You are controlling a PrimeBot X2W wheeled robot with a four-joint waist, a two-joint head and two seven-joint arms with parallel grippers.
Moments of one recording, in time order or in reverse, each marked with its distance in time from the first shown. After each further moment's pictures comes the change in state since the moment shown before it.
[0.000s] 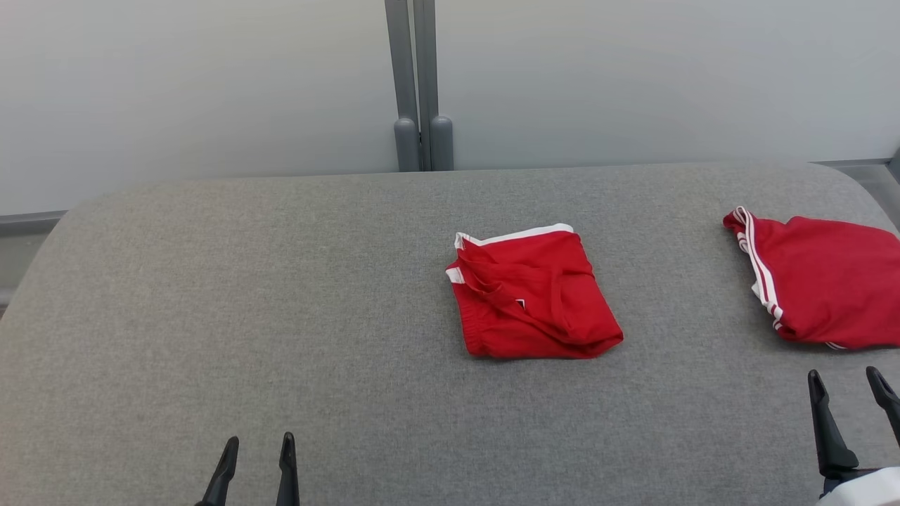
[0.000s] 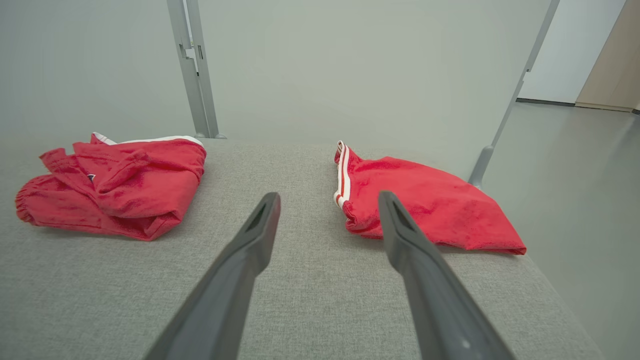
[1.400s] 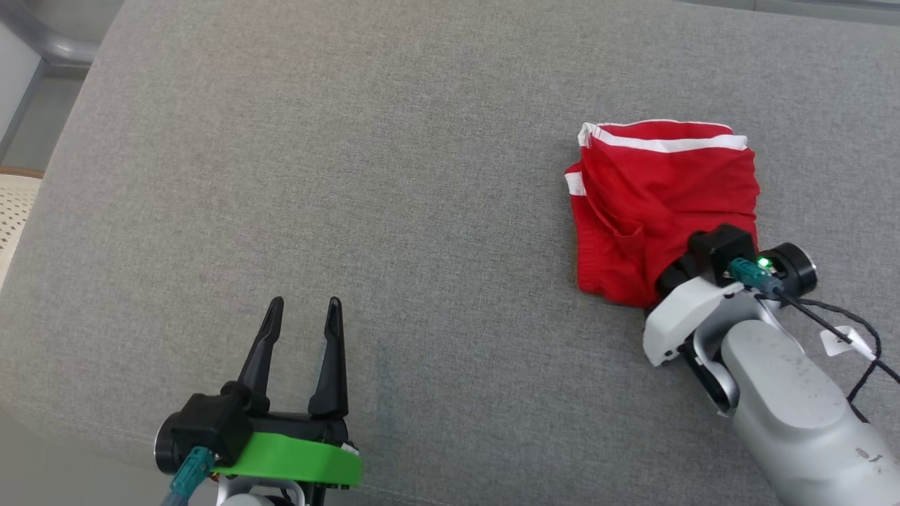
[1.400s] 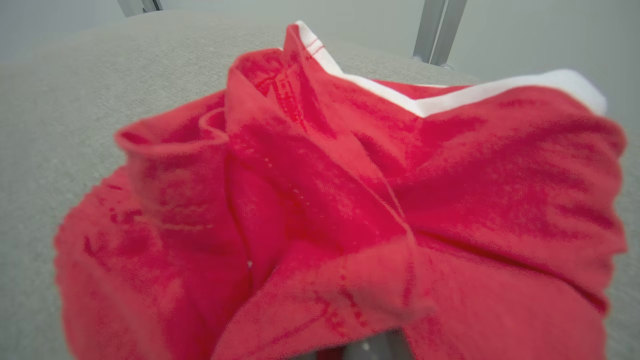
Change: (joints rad) left arm -0.262 0.000 -0.147 -0.070 -0.094 0.043 0.000; right arm -0.716 0.026 0.569 0.493 0.039 0.000 -0.002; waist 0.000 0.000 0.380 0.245
